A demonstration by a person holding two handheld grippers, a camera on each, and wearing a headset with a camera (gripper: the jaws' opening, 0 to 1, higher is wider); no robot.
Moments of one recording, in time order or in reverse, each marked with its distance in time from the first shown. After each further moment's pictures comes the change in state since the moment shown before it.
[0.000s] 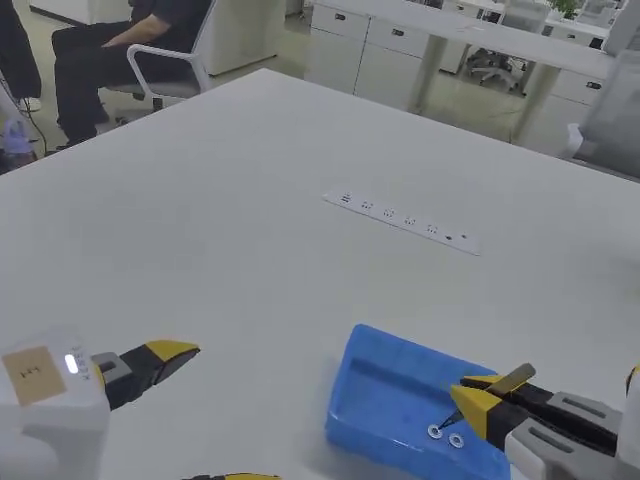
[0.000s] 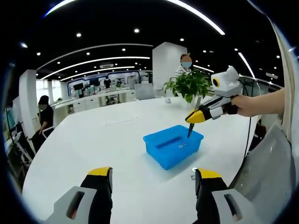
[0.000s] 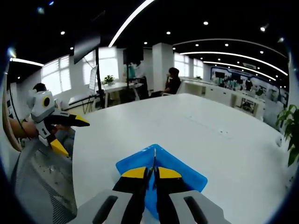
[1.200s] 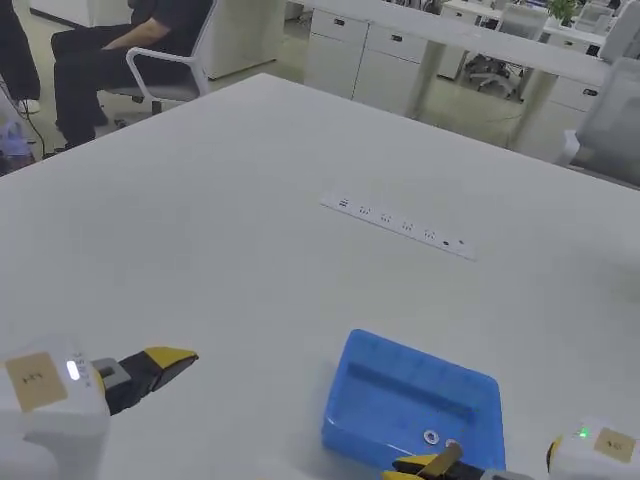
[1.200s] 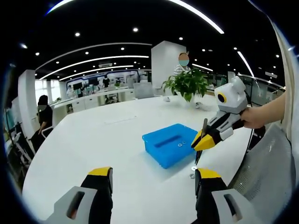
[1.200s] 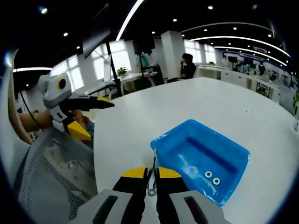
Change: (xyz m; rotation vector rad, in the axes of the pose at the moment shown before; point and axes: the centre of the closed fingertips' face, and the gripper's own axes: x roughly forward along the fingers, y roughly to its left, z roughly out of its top) left arm 0.001 -0.003 -0.001 0.005 0.011 -0.009; right arm 0.018 0.067 -0.050 0.069 0.103 0.174
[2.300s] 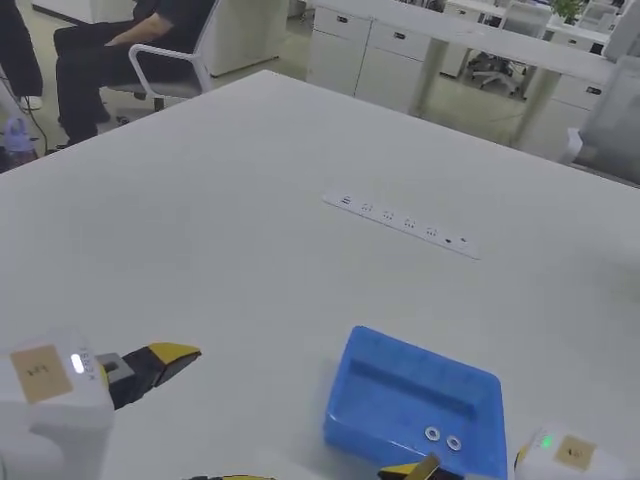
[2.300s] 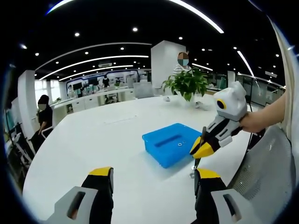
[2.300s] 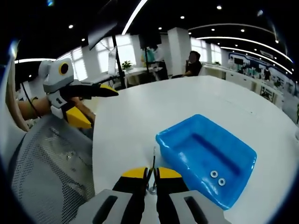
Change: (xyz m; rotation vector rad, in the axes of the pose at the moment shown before) left arm 0.000 0.000 0.000 0.003 0.003 0.000; right arm 0.012 0.008 -0.012 -0.097 0.048 0.011
